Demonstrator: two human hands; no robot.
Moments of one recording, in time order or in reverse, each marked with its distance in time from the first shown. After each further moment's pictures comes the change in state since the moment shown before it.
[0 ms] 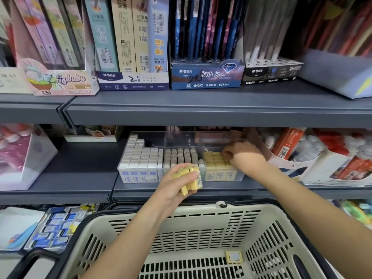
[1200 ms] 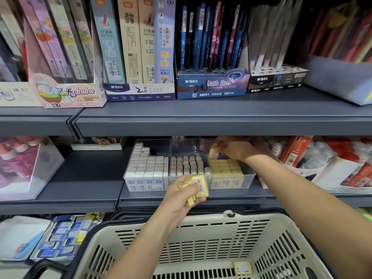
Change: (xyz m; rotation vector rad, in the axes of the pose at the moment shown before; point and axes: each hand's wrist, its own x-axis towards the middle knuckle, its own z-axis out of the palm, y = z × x) left_hand -0.004 0.002 0.005 -0.093 0.115 -0.081; right_hand 0.053 -0.009 -0.001 0.392 -0.085 -0.047
